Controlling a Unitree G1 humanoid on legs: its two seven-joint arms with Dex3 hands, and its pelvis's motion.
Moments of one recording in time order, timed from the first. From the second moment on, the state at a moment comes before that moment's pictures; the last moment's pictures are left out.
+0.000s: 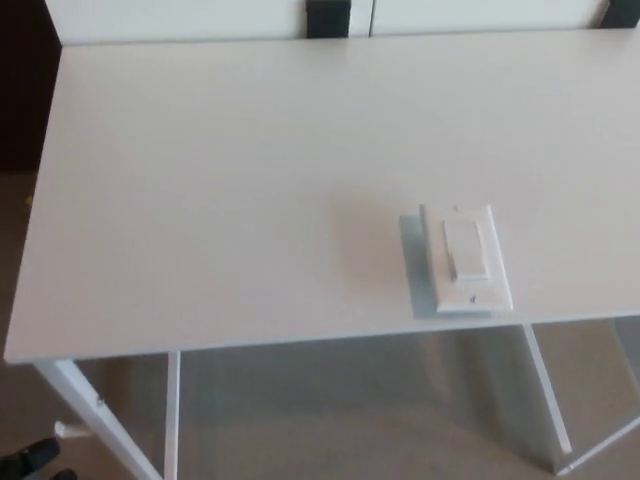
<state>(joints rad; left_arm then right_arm) -0.14 0.43 0.35 1.25 -0.25 -0.08 -0.47 -0.02 -0.34 -0.43 1.13 0.30 -0.01 0.41</state>
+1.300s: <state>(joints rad) -0.01 0.30 0.01 0.72 -0.18 -0.03 -0.65 -0.16 -0.36 -0.41 1.05 0.30 0.04 0.38</state>
